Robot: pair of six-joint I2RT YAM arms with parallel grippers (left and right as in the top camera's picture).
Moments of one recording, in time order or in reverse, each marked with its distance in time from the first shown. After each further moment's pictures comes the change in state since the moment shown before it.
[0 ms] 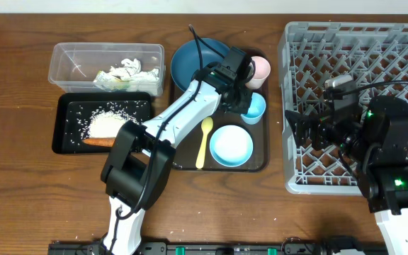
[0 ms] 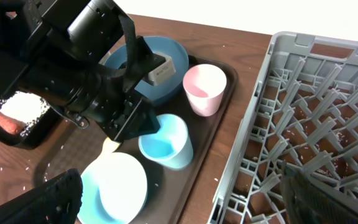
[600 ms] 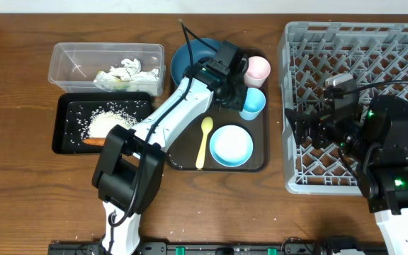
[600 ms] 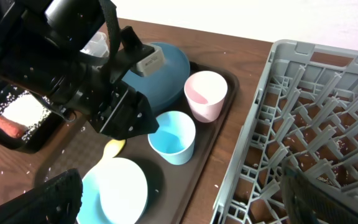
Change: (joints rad) left arm 0.031 -0.052 0.000 -0.027 0.016 0.025; right arm 0.000 0.000 0.000 0.023 -0.009 0.000
